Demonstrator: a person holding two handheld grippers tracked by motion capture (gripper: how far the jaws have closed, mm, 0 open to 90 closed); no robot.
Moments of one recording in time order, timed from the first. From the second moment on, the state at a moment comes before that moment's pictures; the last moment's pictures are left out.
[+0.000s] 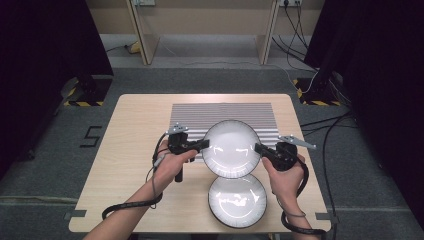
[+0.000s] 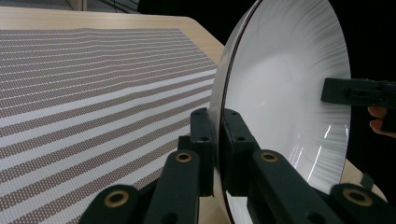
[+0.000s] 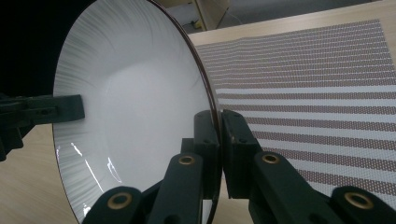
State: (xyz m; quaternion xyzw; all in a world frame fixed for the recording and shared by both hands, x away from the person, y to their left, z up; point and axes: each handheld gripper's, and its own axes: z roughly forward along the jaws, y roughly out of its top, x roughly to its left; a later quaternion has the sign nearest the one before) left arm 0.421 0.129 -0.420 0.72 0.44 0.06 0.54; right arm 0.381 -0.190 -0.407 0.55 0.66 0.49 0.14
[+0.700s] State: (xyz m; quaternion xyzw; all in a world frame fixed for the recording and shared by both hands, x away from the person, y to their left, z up) left arm 0.432 0.130 -0.420 0.72 0.44 0.07 0.53; right arm 0.393 -0.187 -0.407 0.55 0.66 0.49 0.15
